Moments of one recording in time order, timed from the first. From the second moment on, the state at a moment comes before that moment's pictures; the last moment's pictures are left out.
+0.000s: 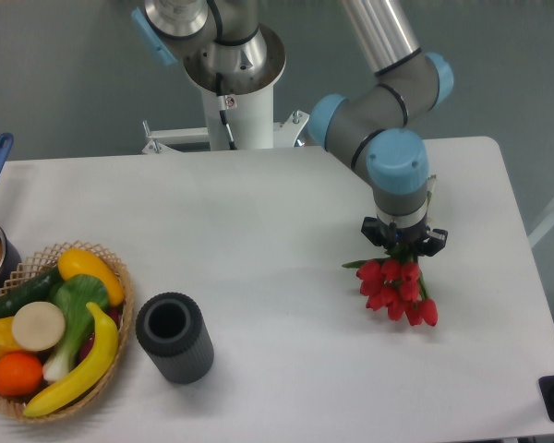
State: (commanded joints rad) arm 2.66 -2.02 -1.76 -0.78 1.78 1.01
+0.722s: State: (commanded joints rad) arm 2.76 -1.96 -1.71 -0.77 1.68 1.03
